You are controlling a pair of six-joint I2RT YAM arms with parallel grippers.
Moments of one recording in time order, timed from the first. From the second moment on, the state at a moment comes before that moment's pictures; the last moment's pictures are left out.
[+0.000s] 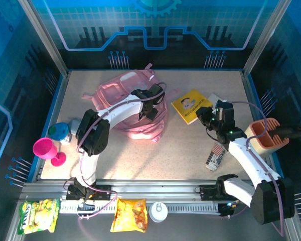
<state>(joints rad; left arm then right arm) -0.62 2.04 1.69 -0.90 -0.27 -0.12 0.16 1.05 0.66 -0.15 -0.20 1.01</state>
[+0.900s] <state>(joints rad) -0.62 1.98 1.73 -0.93 -0.33 -0.12 0.13 1.01 0.66 -0.19 -0.18 0.99</state>
